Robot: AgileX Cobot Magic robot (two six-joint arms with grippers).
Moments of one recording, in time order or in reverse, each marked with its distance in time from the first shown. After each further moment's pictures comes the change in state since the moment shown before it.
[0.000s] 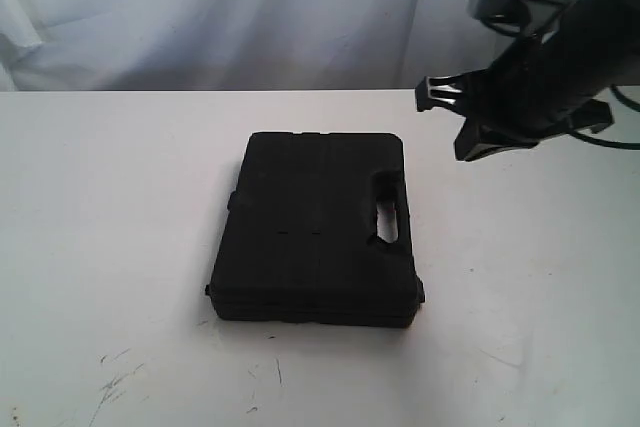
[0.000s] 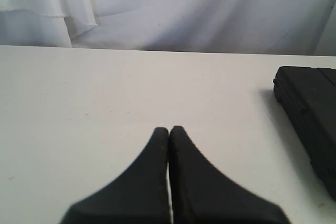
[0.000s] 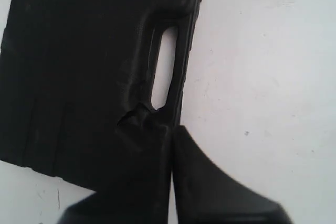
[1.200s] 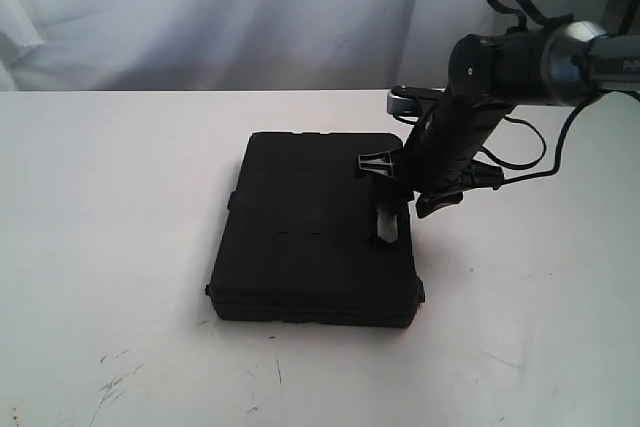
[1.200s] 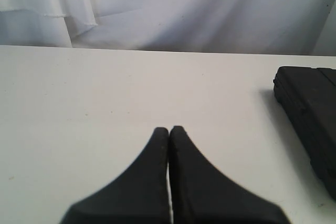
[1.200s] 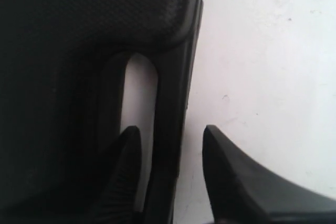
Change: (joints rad) left arm 0.000 0.000 0.000 0.000 0.000 0.000; right arm 0.040 0.492 -0.230 -0.032 -0.074 0.057
